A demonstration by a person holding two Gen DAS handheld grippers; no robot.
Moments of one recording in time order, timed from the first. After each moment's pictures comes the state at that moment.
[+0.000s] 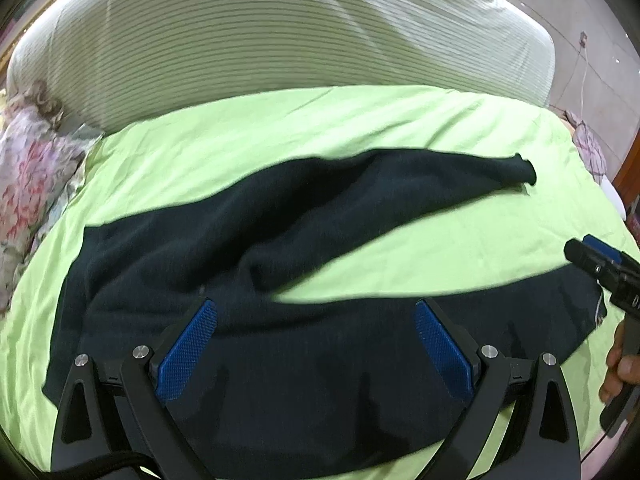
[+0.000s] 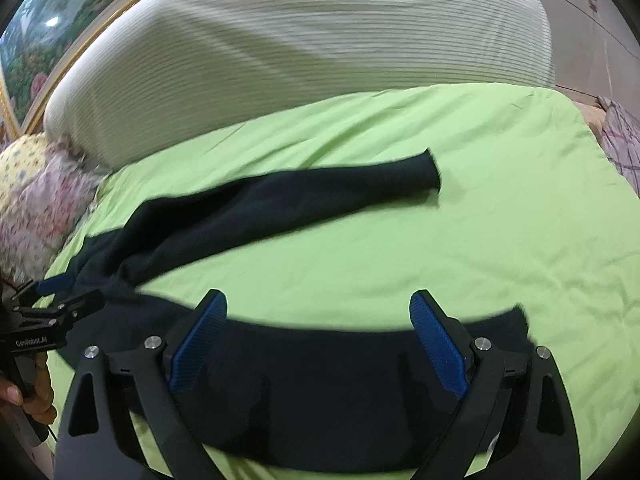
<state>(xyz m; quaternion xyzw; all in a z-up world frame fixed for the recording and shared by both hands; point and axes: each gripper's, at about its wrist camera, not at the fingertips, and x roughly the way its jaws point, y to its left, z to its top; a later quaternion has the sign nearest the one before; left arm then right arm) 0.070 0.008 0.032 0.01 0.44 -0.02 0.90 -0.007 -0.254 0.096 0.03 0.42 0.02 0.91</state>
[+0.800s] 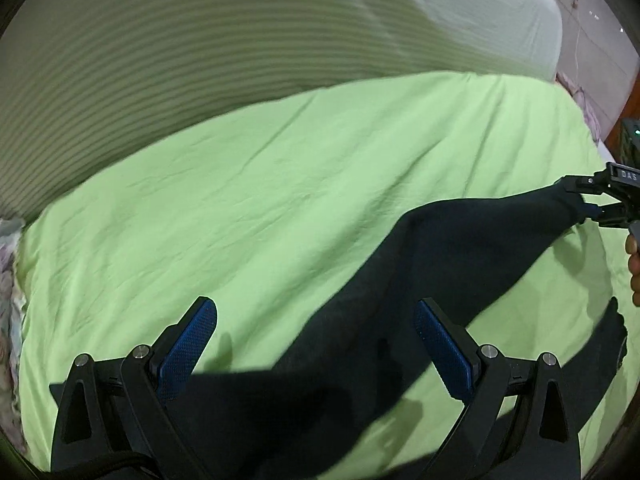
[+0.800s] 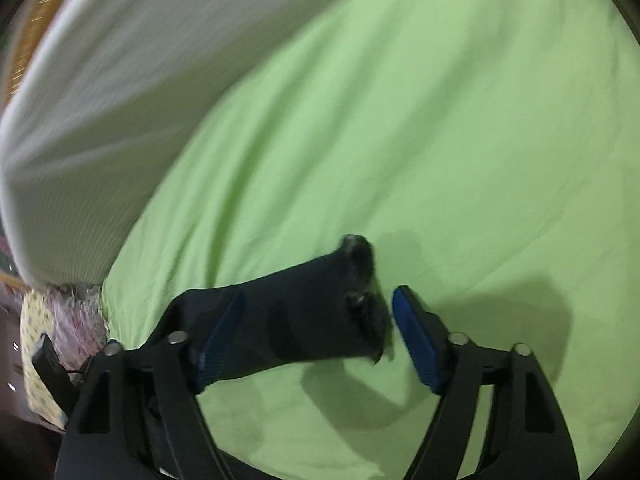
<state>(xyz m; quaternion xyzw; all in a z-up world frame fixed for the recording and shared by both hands) 0.256 0.019 0.008 0.06 0.51 -0.09 0.85 0.179 -0.385 0.033 0.28 0.57 0.00 0.77</state>
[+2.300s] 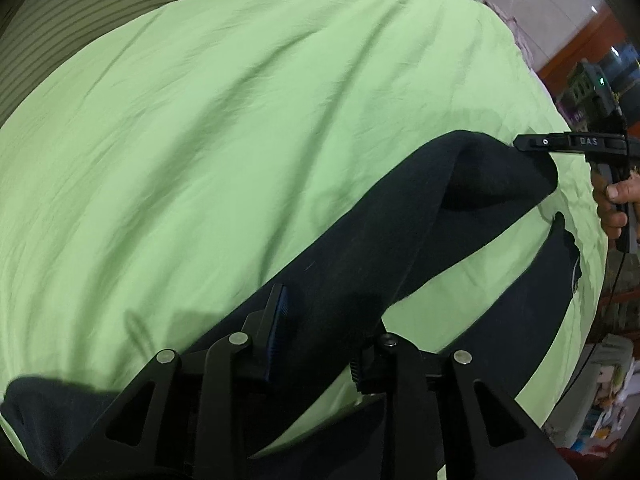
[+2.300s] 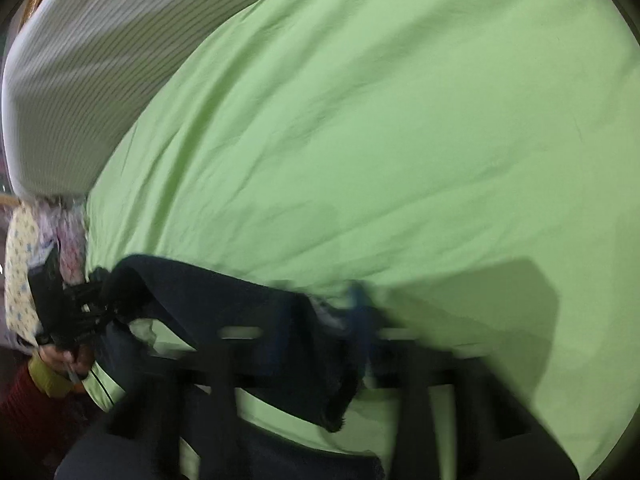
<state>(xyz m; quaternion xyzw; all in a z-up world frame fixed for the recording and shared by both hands) 0.238 -0.017 -0.037 0.07 0.61 -0.24 0.75 0.130 -0.416 0.046 0.17 0.63 0.07 0.75</state>
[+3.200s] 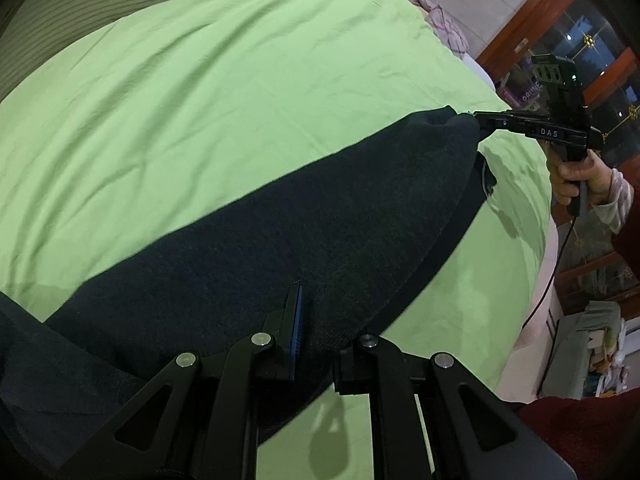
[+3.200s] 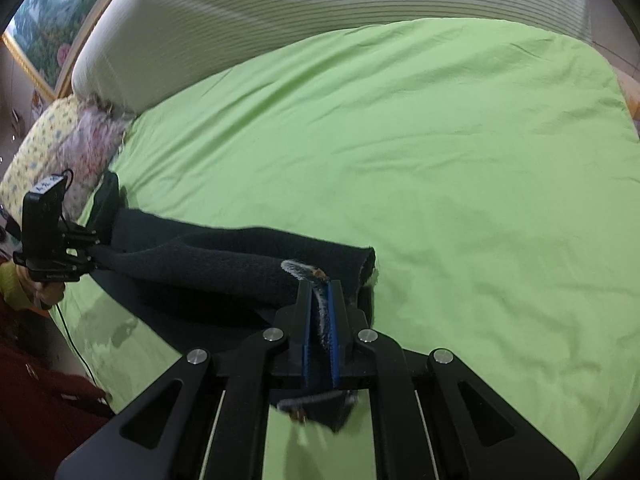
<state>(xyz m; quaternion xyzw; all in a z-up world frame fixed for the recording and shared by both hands) 0.078 -0.045 -0.013 0.05 0.57 -0.32 0.75 -0.005 -0.395 0.101 0.02 0.56 0.15 0.81</state>
